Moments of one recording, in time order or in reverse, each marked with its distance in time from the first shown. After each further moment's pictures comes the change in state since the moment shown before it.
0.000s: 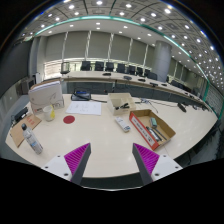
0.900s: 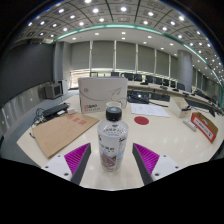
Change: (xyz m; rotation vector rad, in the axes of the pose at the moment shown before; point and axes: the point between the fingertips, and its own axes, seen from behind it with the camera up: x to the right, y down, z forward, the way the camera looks) arm -0.415 0.058 0.060 0.159 -0.262 -0.036
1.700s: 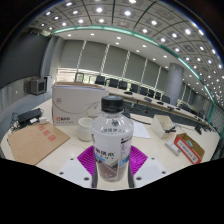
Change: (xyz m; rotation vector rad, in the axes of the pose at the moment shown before) arm 0.088 -0.092 0.065 0.042 0.218 -0.119
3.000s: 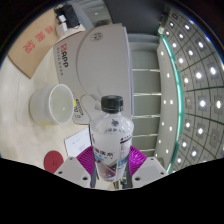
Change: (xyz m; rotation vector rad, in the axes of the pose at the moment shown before) arm 0.013 -0.117 0.224 0.180 0.152 -1.275
